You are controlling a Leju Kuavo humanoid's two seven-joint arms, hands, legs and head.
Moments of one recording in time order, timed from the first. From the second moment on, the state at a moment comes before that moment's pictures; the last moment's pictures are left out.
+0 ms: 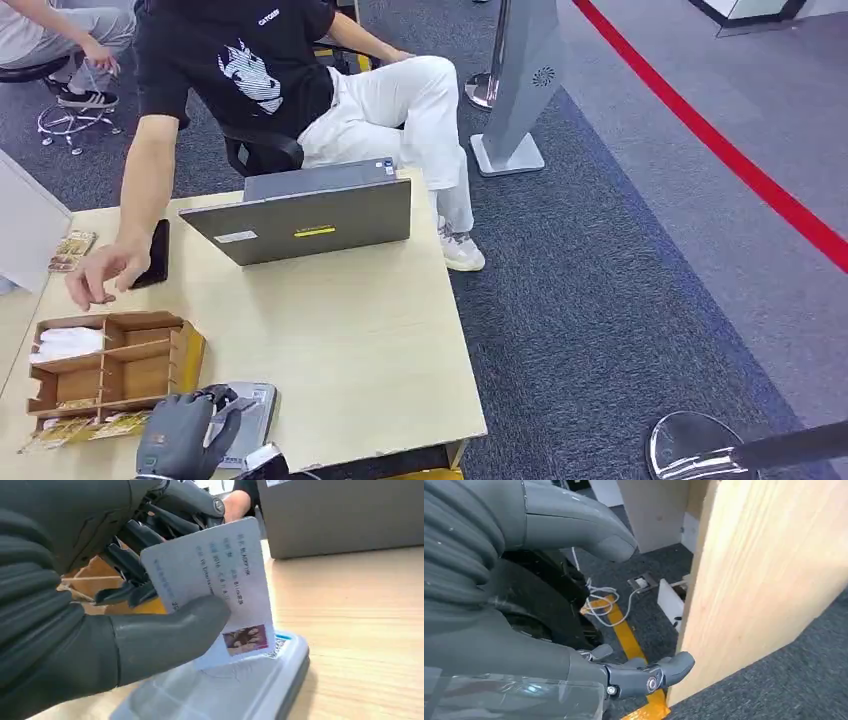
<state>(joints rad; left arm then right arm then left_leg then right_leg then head) 0.21 0.16 -0.33 -1.59 -1.17 0.07 -0.09 0.28 0.30 -0.58 -1.01 -0.20 0.52 -0.06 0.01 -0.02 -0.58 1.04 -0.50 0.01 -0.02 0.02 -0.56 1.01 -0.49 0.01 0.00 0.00</state>
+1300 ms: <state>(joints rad) -0.18 0.19 -0.06 -1.67 -1.24 0.07 -0.10 0.28 0.30 -0.57 -1.02 -0.15 0.50 0.00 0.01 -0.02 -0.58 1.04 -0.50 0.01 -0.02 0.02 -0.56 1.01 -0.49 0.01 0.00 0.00</state>
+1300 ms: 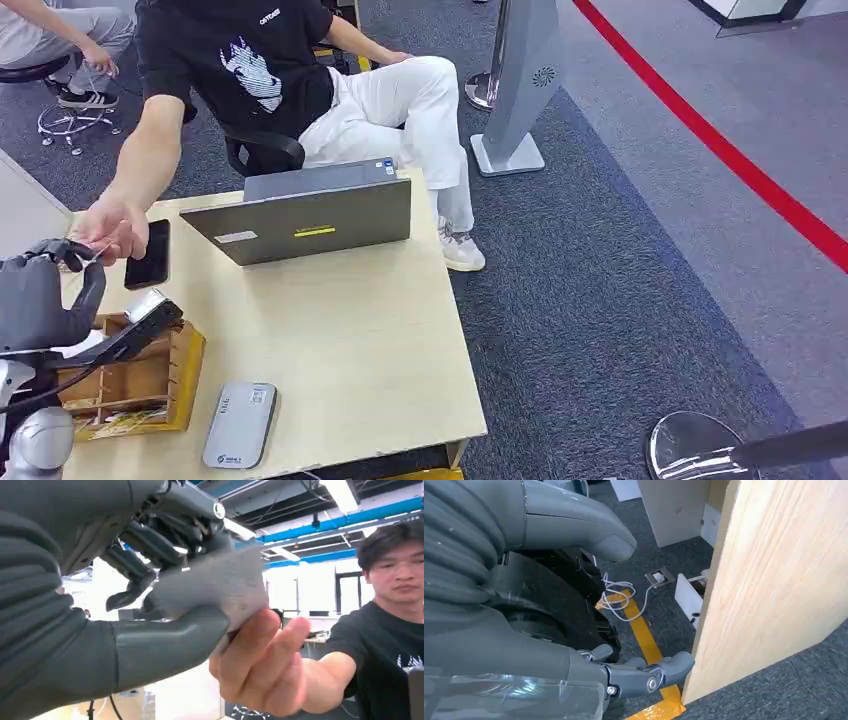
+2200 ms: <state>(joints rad) 0.25 0.52 -0.27 -1.86 -1.19 0.08 -0.15 0.29 0.30 -0.60 -1.01 -0.23 0.48 -0.08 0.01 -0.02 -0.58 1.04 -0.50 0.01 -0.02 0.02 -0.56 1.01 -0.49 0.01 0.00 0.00</state>
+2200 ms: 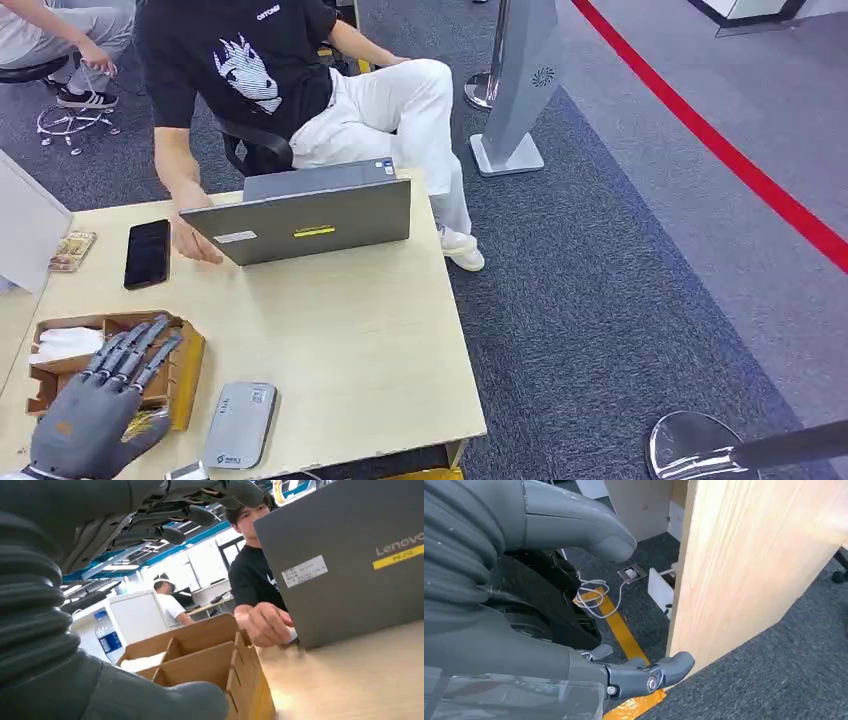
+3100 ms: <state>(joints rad) 0.31 0.38 -0.12 -1.69 -1.22 0.19 -0.14 0.31 0.30 -0.54 -1.08 -0.31 0.42 -0.06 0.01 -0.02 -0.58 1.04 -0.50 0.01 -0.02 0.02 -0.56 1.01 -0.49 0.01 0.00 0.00</state>
